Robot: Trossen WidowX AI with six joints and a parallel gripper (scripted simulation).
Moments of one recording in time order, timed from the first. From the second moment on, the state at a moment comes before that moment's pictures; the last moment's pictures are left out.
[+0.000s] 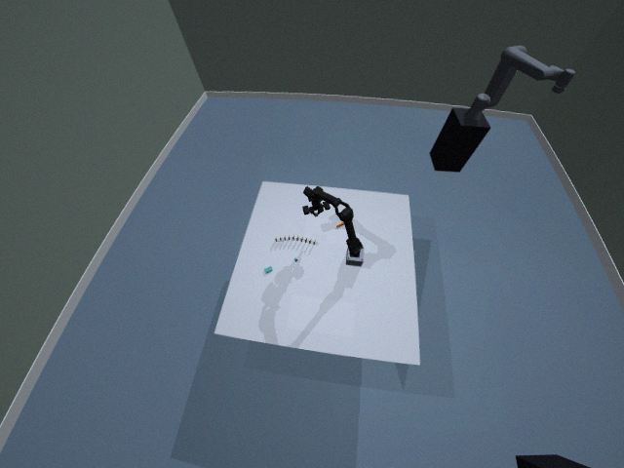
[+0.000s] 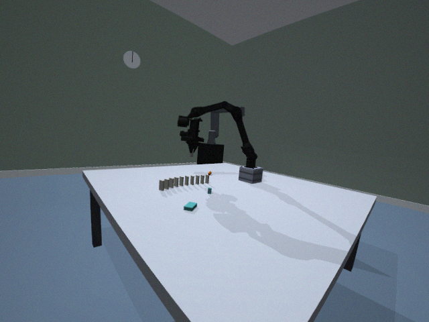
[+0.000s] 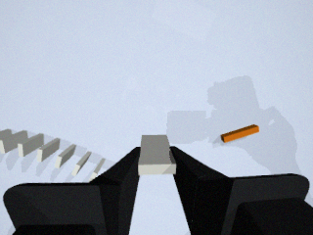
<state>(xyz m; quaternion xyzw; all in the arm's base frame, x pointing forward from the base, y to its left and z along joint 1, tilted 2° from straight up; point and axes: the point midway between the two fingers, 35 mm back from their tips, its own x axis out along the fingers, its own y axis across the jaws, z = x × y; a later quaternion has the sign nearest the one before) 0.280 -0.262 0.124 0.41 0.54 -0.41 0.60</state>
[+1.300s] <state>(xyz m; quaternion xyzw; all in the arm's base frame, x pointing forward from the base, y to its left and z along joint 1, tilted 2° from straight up) 0.267 -0.102 0.061 0.07 0.68 -0.08 0.73</state>
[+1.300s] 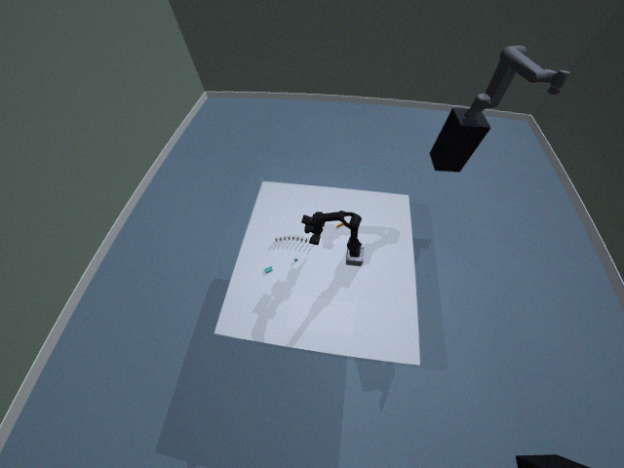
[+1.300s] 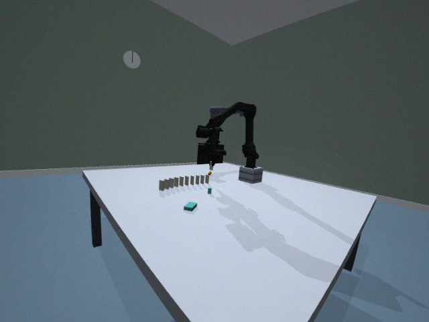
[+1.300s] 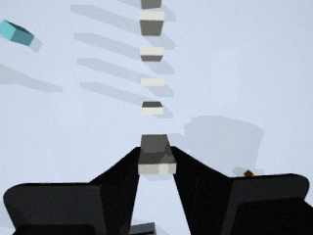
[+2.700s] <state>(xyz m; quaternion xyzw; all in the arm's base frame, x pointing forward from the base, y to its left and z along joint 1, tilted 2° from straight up) 0.258 -0.099 -0.007 0.07 0.69 -0.08 0.72</state>
